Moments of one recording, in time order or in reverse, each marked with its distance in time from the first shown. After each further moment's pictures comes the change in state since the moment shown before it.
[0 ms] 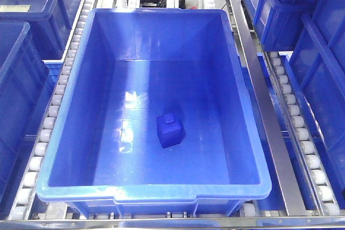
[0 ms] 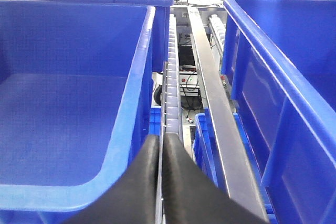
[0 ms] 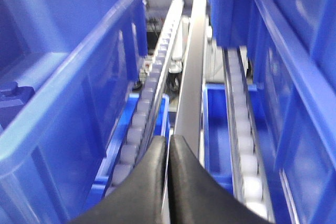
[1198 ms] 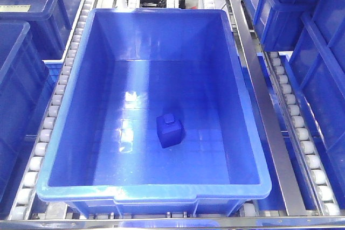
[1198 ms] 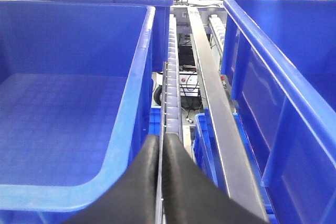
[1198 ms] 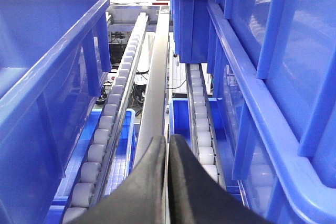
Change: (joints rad) left arm 0.000 0.000 0.000 0.000 0.000 0.000; right arm -0.116 0.000 0.000 -0.027 -0.039 0.005
